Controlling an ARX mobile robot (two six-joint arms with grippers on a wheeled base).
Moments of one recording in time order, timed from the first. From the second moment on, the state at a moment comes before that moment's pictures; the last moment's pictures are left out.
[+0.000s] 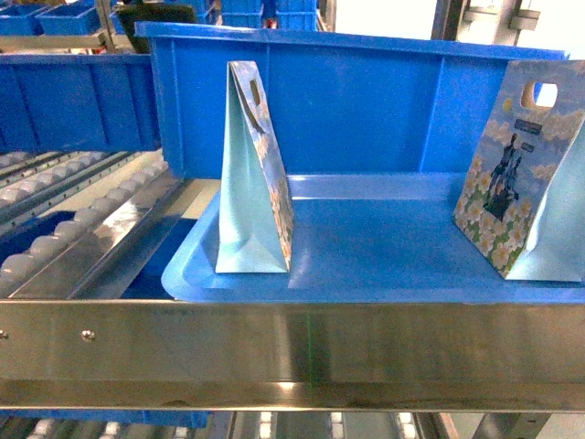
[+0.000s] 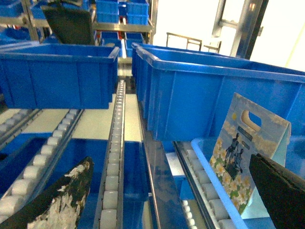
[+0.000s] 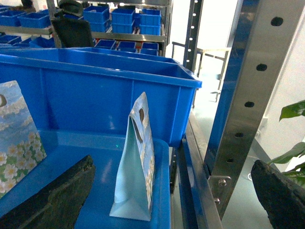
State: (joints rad) left arm -0.09 0.77 0.37 0.35 0.01 -0.09; right arm 0.22 0.65 0.30 0.36 0.16 -0.02
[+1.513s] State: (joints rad) left arm -0.14 1.15 0.74 0.26 0.00 -0.10; right arm 0.24 1.27 0.84 0.20 0.19 -0.05
